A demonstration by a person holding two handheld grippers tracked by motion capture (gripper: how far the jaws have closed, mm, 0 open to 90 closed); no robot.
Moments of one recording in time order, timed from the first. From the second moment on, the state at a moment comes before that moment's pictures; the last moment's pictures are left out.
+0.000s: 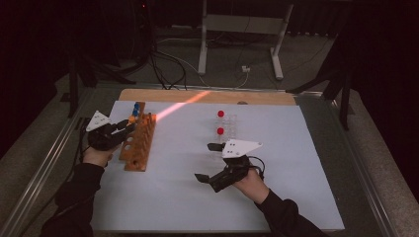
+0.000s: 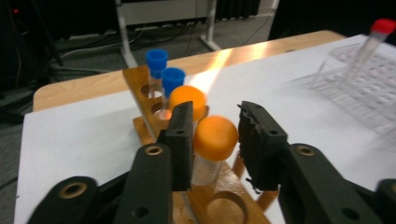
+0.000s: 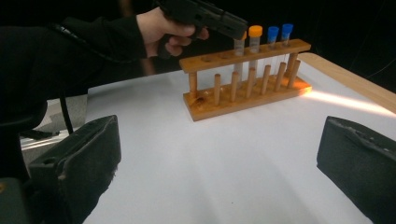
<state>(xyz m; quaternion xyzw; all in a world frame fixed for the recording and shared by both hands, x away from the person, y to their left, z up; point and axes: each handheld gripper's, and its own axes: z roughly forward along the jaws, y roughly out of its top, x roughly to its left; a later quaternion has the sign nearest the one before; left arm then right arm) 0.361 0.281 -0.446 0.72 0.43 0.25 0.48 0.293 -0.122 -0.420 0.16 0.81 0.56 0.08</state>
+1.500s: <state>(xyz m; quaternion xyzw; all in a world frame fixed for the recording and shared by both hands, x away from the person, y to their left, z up) 0.289 0.199 -0.434 0.76 0.26 0.14 0.58 0.377 -0.160 -0.467 0.29 0.83 0.44 0.18</state>
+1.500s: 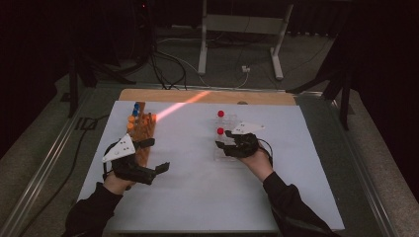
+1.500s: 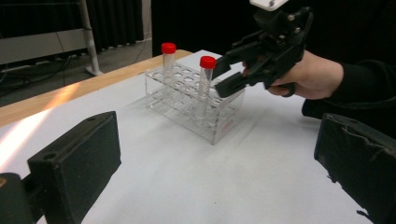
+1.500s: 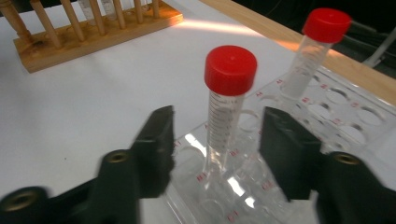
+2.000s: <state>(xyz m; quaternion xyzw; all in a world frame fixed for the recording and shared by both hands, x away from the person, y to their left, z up) 0.289 0.199 -0.434 0.76 0.26 0.14 0.58 0.382 -0.154 -0.465 0.30 0.82 0.44 0.19</state>
